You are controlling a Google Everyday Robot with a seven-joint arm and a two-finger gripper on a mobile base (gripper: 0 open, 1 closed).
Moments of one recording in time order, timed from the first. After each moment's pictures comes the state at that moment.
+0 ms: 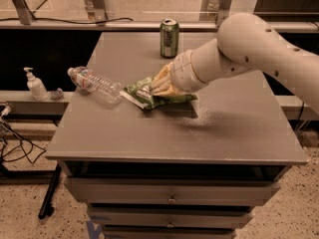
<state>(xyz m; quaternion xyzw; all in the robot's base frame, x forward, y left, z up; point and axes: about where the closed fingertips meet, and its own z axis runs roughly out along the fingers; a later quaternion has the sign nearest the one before) 0.595 0.001 0.855 -0.75 0.52 0.07 0.41</state>
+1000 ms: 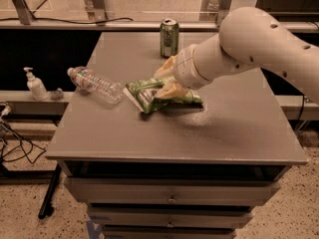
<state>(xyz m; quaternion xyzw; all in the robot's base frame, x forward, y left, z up) 0.595 -0.012 0.870 -0.72 0.57 0.03 0.41</state>
